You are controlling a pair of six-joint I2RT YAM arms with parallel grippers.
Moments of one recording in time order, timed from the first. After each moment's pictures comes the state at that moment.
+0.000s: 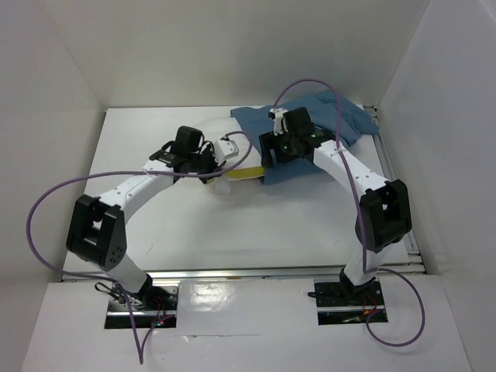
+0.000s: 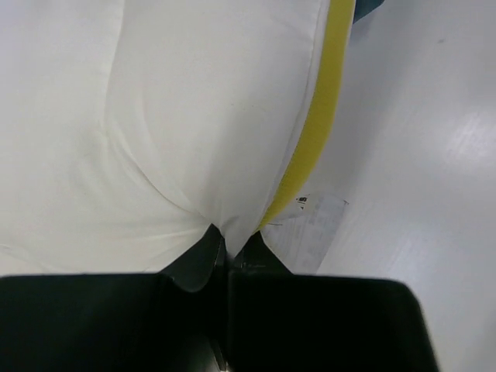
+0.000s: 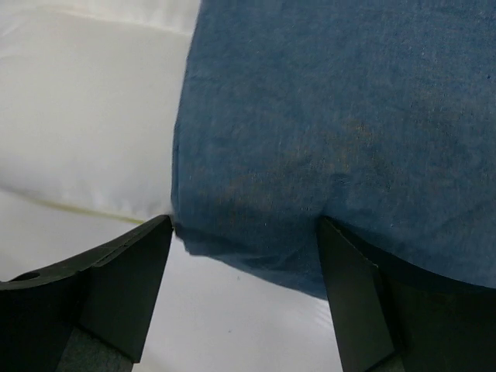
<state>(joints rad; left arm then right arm) -0.38 1.61 1.20 -0.37 0.42 0.59 0.42 1.71 1.44 -0.54 -0.19 0.06</state>
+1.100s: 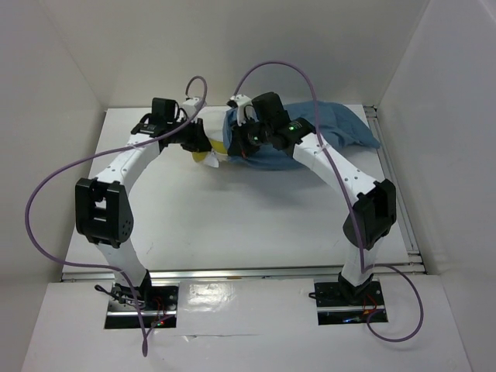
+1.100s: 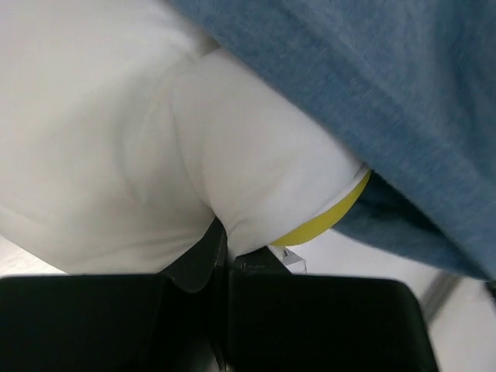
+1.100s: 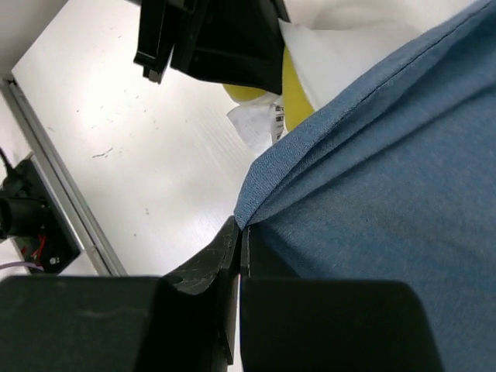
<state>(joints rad) -0.17 1.78 1.51 -0.46 0.61 0.02 0.63 1.80 1.77 -0.58 -0.40 0.08</state>
